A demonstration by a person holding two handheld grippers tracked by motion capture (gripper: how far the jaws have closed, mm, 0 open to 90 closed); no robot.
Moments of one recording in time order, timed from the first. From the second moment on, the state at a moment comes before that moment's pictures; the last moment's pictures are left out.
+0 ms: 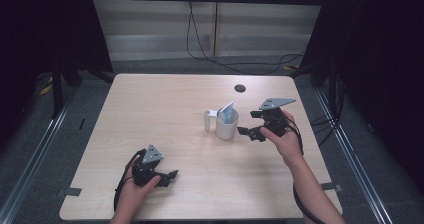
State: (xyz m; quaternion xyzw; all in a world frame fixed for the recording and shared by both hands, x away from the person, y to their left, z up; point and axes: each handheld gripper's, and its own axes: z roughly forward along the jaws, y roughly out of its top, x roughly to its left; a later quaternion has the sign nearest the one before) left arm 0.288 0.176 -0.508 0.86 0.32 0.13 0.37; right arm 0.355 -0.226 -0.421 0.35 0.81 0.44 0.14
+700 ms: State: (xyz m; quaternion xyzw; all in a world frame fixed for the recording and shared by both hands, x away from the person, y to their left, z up) left arm 0.288 0.176 -0.508 0.86 0.32 0.13 0.37; right arm 0.338 -0.237 -0.428 0.35 0.82 0.43 0.14
